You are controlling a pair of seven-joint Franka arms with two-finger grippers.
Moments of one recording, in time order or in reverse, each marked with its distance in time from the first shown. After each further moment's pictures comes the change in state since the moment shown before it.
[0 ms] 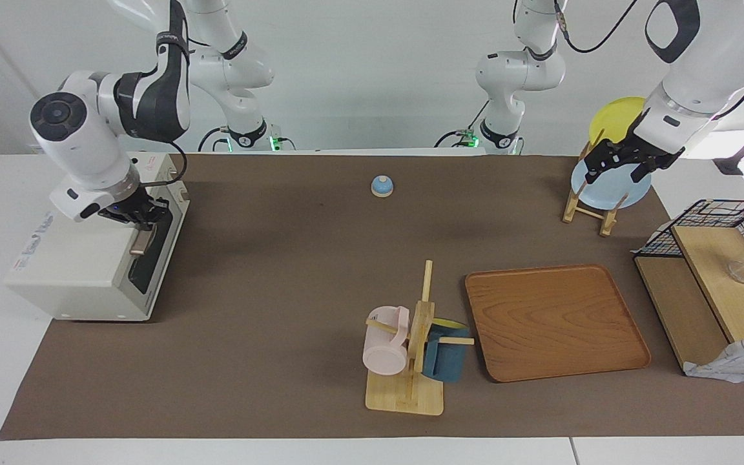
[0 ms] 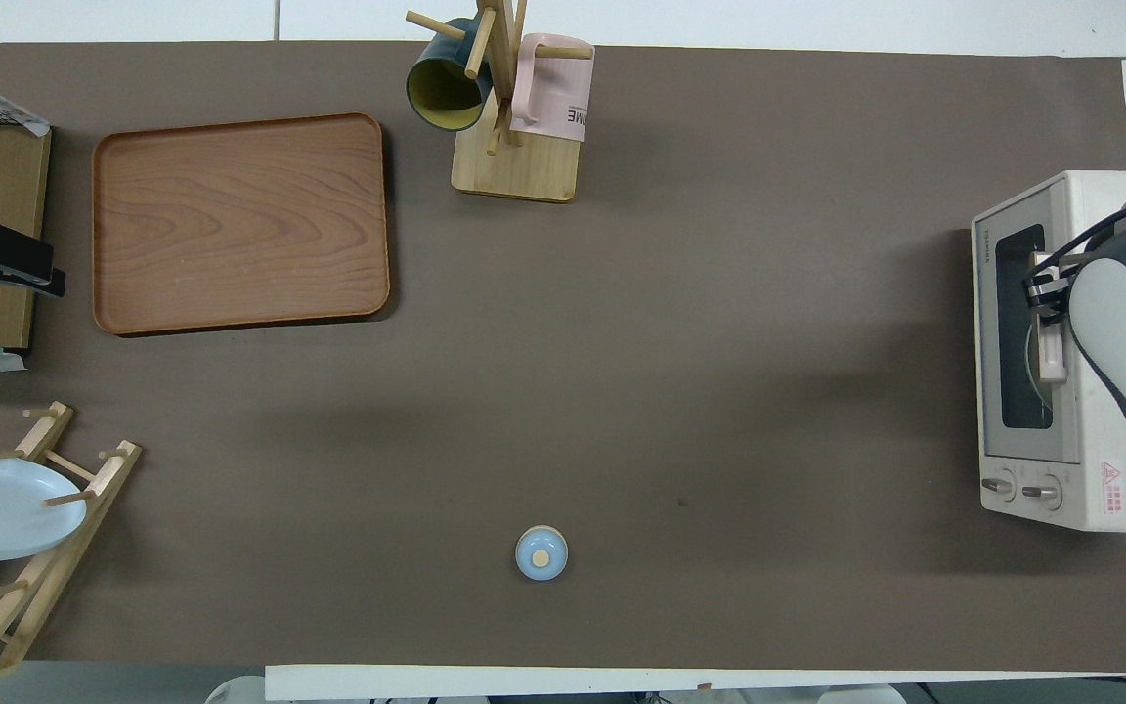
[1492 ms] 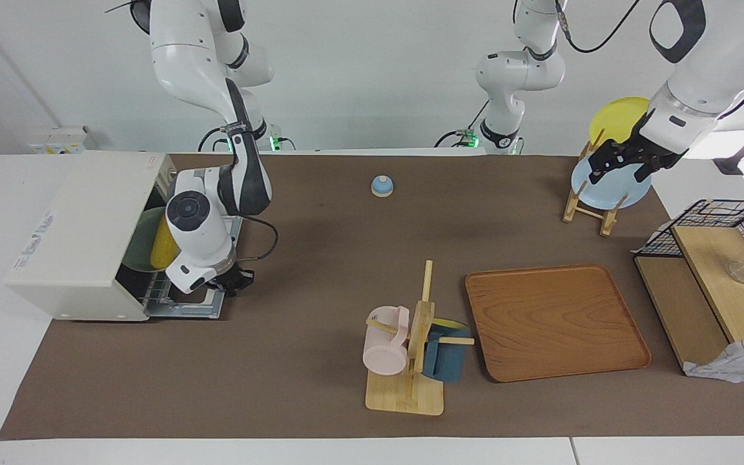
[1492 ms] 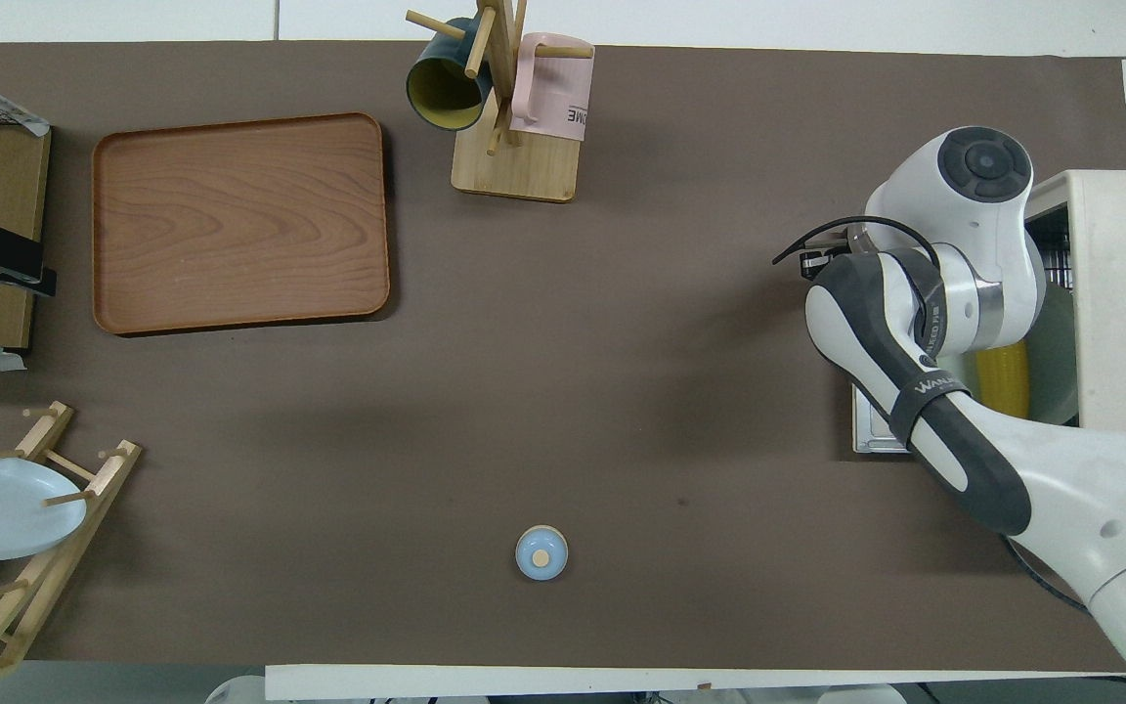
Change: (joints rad) left arm 0.011 0.000 0.000 0.000 -0.001 0.000 0.000; right arm 0.167 0.302 0.052 -0.054 0.150 0.460 0.311
